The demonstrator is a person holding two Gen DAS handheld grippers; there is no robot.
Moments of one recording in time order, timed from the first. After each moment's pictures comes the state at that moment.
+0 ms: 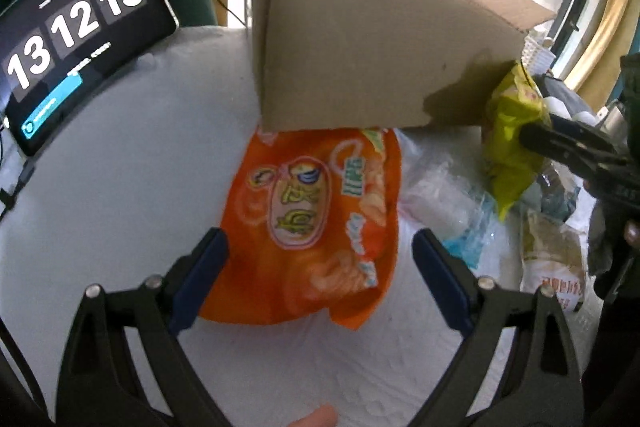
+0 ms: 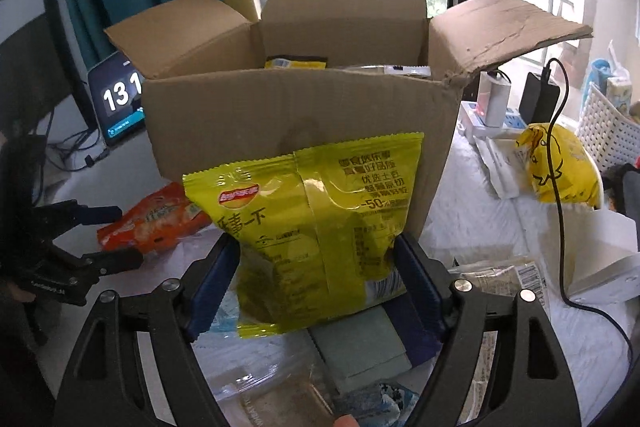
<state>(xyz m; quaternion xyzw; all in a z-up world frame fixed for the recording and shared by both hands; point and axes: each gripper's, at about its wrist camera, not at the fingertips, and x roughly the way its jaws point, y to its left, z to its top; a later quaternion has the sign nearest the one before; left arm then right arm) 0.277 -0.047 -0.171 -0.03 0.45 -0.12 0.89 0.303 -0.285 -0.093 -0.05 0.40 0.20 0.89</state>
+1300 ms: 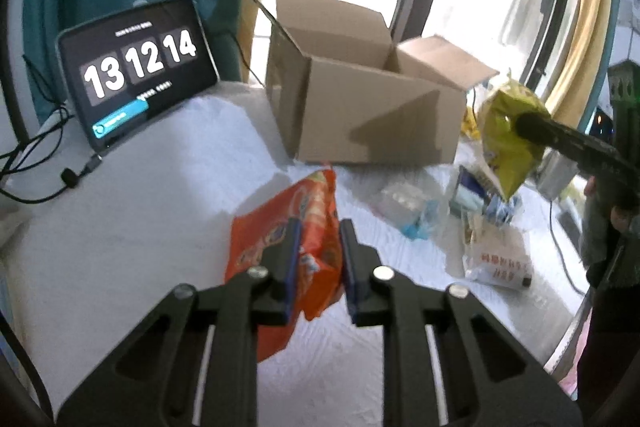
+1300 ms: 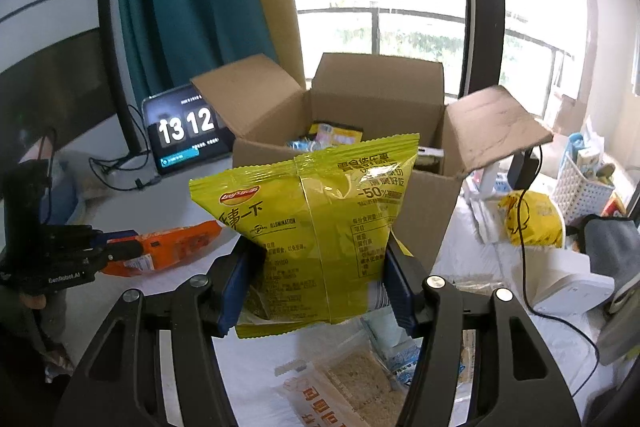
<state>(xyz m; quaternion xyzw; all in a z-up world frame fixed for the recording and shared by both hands) 0.176 0.007 -0.103 -0.08 0.34 -0.13 0.93 0.220 -0.257 -0.001 -0.06 0.31 0.22 0.92</state>
